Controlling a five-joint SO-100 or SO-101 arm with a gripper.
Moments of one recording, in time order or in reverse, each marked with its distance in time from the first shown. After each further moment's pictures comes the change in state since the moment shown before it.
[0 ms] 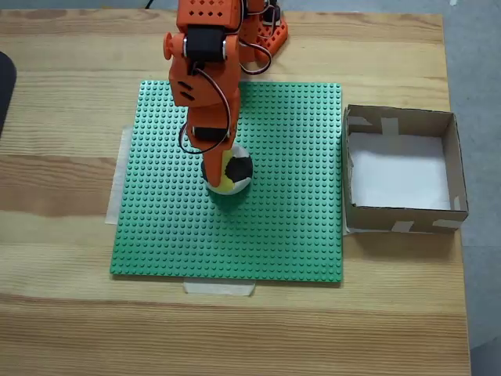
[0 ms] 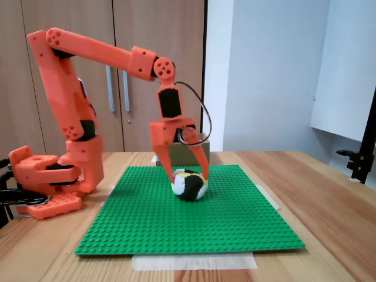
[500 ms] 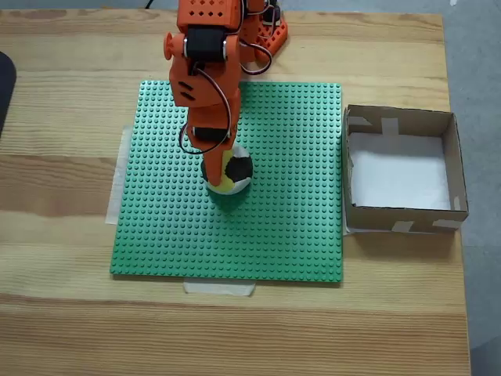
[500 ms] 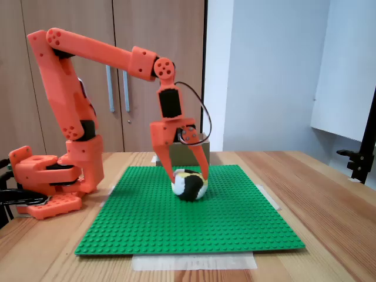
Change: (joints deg) arm -0.3 0.0 0.0 0.0 0.9
